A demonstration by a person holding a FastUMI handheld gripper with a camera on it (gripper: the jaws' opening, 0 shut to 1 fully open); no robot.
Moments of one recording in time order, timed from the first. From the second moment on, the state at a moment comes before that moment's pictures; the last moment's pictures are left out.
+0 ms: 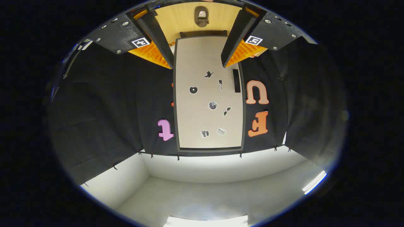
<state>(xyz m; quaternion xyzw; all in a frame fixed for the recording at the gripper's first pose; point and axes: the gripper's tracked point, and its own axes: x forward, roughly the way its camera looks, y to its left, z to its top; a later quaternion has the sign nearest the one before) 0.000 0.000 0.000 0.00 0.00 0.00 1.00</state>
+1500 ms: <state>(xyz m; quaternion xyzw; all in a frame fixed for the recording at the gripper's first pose) 0.129 0.144 -0.031 0.00 0.02 0.00 1.00</state>
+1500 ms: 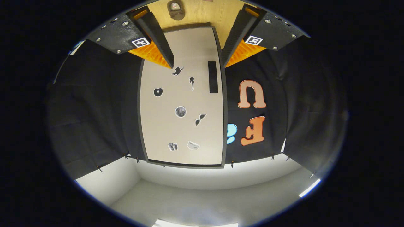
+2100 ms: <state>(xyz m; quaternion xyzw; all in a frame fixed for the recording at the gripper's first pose) 0.246 0.188 -0.056 -0.01 0.02 0.03 1.00</state>
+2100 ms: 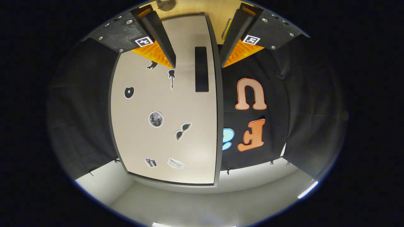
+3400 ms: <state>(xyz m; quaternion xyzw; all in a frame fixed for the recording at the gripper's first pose) 0.327 0.202 -0.101 -0.01 0.06 0.03 1.00</state>
